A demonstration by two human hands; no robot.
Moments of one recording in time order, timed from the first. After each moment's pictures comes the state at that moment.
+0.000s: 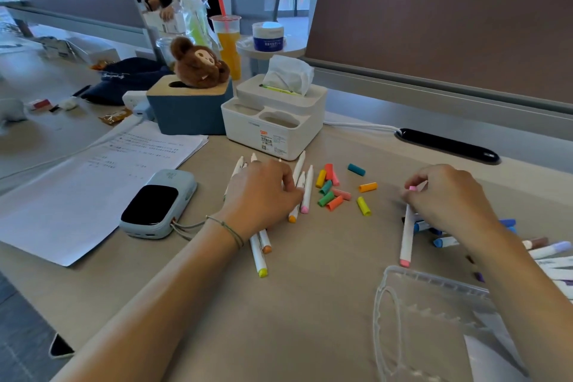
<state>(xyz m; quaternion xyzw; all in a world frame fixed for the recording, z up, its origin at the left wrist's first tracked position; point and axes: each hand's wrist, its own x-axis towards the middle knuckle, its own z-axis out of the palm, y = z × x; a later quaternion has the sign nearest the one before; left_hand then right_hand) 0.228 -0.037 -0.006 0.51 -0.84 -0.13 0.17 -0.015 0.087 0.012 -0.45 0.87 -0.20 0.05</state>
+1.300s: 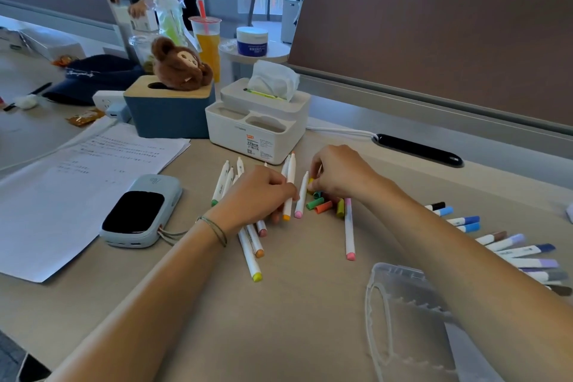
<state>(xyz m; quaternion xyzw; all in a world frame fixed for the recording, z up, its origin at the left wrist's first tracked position) 0.231 -0.039 0.003 0.43 -0.76 -0.45 0.17 0.044 -0.017 0.007 -0.61 0.78 -0.09 0.09</state>
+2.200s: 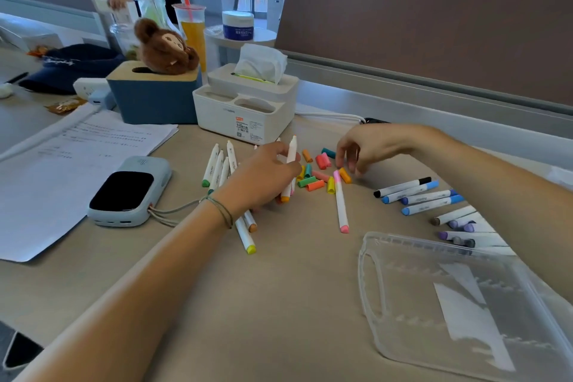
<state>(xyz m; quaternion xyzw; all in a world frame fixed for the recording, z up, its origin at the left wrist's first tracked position) 0.220 -0.018 0.004 0.40 -0.79 -0.43 0.21 -0.019 0.015 0.046 -0.64 0.73 0.07 0.21</state>
